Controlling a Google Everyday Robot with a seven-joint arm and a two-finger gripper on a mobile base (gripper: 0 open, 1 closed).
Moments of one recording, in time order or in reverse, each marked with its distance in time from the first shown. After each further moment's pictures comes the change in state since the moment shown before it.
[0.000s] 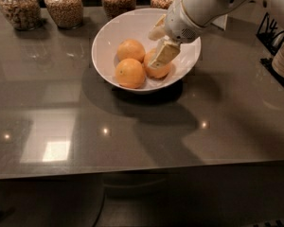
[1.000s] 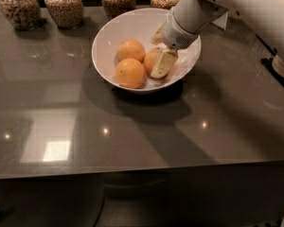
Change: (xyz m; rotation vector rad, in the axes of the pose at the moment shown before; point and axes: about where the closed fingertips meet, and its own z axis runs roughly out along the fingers) arm 0.031 -0.012 0.039 -0.038 0.107 -0.015
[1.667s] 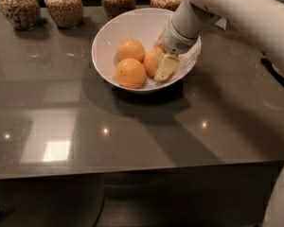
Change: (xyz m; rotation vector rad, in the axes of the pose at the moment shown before) arm 0.024 -0.007 0.022 -0.007 0.067 0.000
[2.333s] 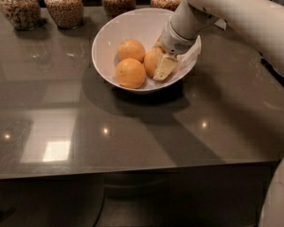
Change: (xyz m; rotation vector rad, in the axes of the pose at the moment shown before) arm -0.001 -0.002 0.005 -0.002 0.000 0.006
